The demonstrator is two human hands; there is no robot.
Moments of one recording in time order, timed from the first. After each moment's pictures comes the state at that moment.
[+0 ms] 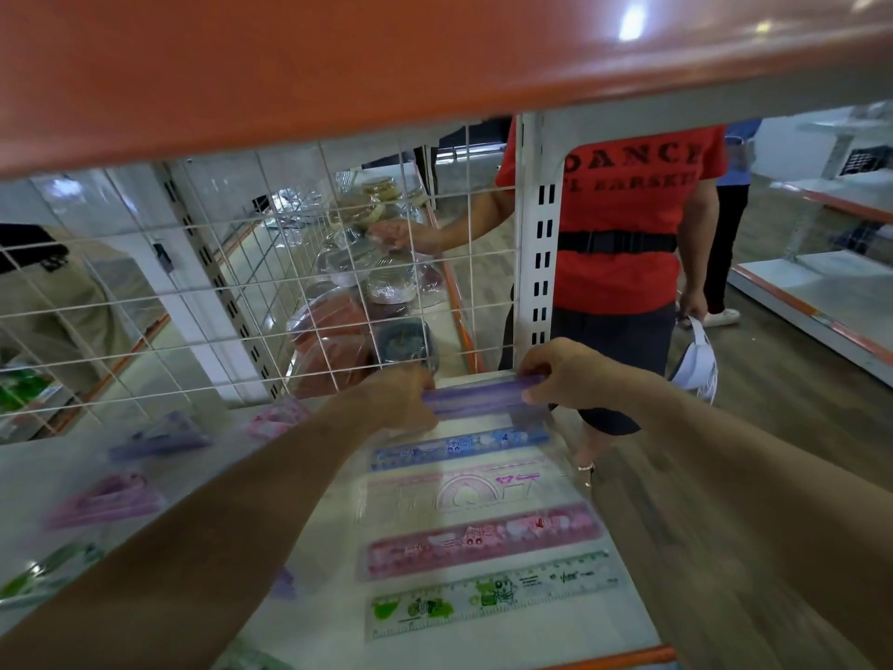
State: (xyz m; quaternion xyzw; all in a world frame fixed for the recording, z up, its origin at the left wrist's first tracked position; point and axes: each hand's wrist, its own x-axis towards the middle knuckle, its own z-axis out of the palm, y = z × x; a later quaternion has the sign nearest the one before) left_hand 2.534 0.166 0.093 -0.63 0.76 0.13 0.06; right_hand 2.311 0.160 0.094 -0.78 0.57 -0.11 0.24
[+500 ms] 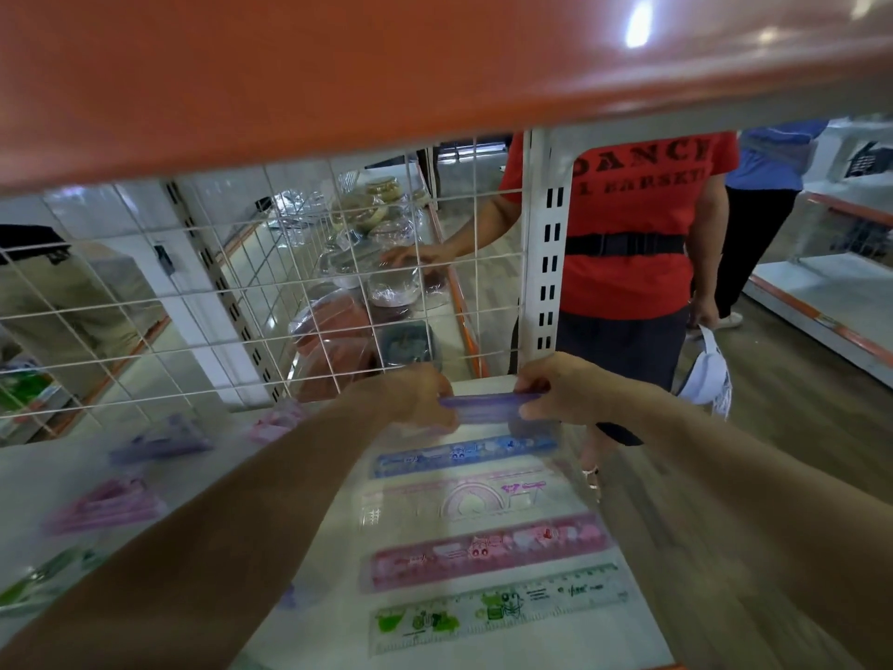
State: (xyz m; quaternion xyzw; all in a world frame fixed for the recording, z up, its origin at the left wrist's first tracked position) left_hand 2.526 0.155 0.098 -0.60 0.78 0.16 0.09; right_hand 2.315 0.159 0.088 -0.81 0.54 -0.10 0.23
